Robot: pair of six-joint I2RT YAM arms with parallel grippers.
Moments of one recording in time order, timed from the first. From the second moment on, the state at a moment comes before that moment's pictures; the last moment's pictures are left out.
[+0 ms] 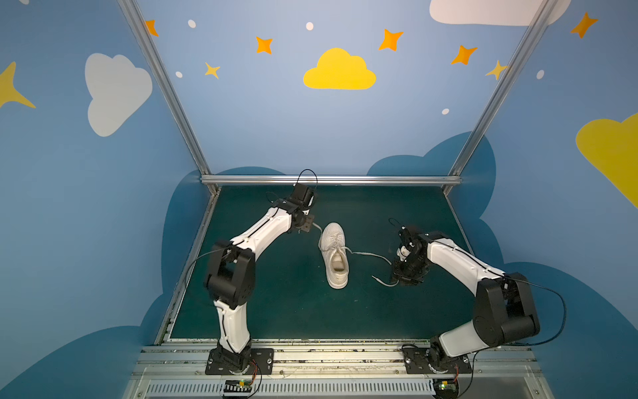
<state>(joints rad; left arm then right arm) -0.40 1.80 1.51 -0.71 -0.17 -0.03 0.31 1.51 0.99 -1.01 -0.22 0.45</state>
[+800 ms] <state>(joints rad) -0.05 1.32 0.90 -0.80 -0.02 -0.28 0.46 1.63 1.02 -0.97 -0.18 0.44</state>
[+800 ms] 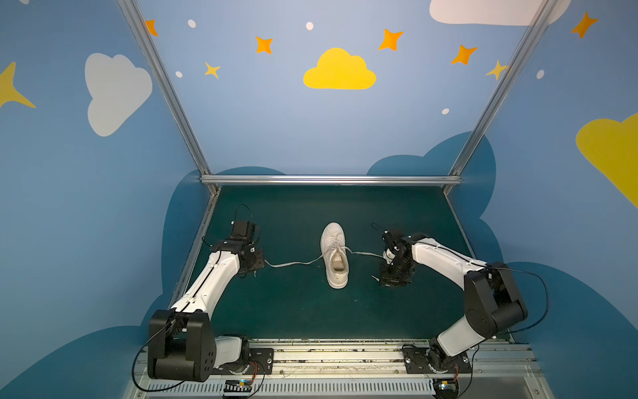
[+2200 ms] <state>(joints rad) -0.03 1.37 0.95 -0.79 0.17 -0.32 0.48 1.73 1.33 -1.07 -0.13 0.31</state>
